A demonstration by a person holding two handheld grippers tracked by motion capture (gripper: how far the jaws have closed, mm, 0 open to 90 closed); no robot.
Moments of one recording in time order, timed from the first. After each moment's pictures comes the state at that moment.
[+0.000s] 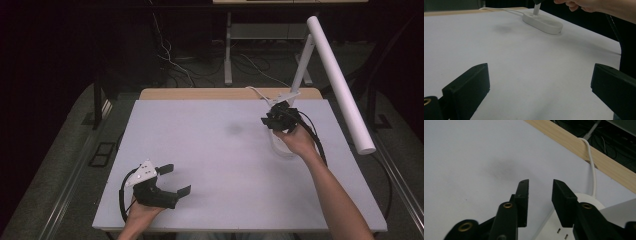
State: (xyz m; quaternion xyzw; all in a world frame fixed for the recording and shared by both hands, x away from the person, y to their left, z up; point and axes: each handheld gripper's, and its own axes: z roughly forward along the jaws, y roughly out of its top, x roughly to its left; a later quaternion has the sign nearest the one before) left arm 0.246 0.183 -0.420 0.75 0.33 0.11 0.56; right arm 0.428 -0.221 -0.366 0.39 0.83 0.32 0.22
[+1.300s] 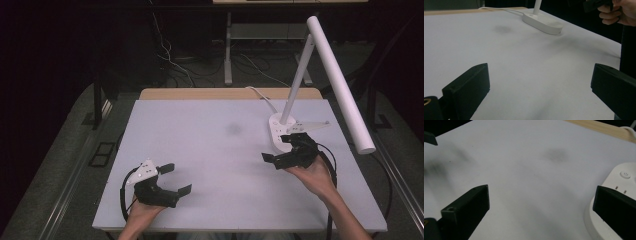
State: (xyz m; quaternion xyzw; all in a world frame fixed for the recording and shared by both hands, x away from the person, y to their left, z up) left arm 0.249 0.182 -0.420 0.75 0.33 0.10 0.56; right arm 0.319 -0.240 -0.363 0.39 0.81 0.42 0.12
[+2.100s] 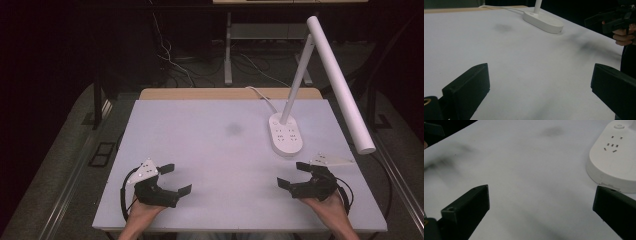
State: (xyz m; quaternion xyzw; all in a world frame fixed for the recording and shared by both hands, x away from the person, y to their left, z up) left arm 0.250 0.181 -0.422 0.76 0.33 0.10 0.56; right arm 0.255 -0.282 -0.413 0.44 0.76 0.46 0.11
